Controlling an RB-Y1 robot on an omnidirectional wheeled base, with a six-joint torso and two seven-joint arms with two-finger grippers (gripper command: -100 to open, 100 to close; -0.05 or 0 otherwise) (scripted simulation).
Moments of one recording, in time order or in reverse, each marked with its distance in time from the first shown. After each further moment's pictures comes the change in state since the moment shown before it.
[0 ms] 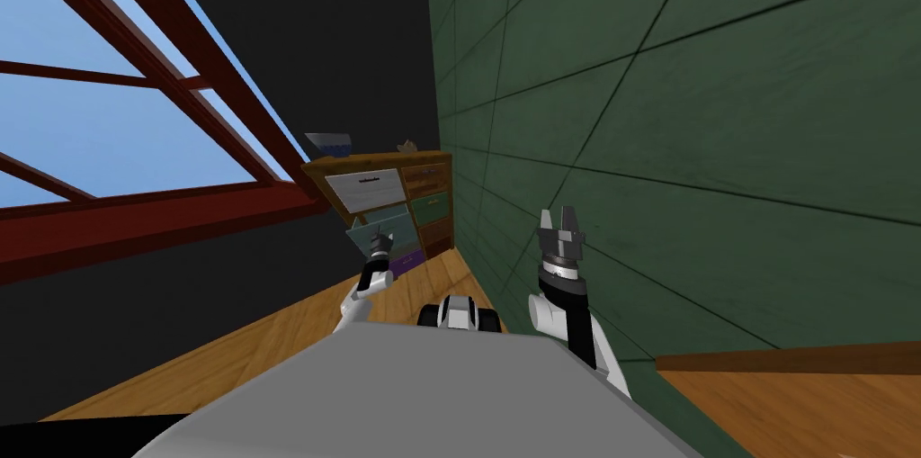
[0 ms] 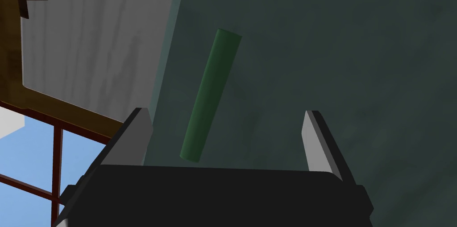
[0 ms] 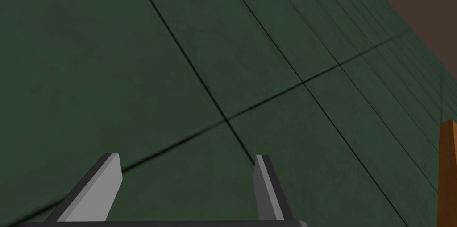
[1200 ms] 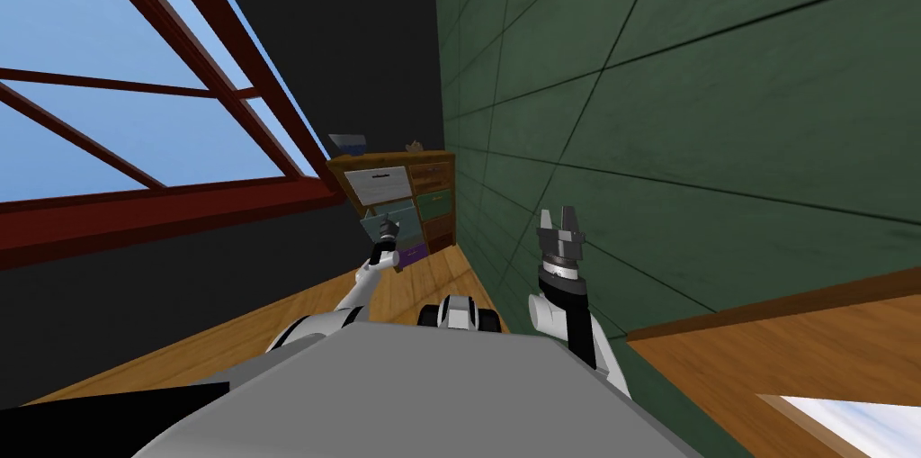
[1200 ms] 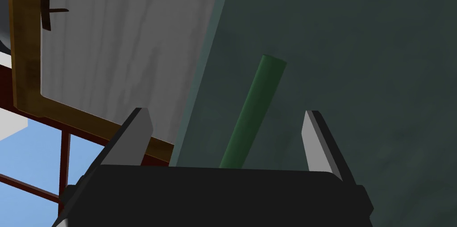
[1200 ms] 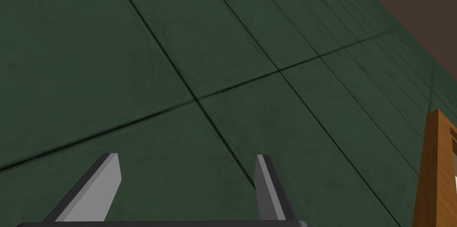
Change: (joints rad) left arm -0.282 0.097 -0.020 0.300 0.023 -0.015 -0.001; right arm 0.000 0.000 0.000 0.000 0.000 0.000 0.000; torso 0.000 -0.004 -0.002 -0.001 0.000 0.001
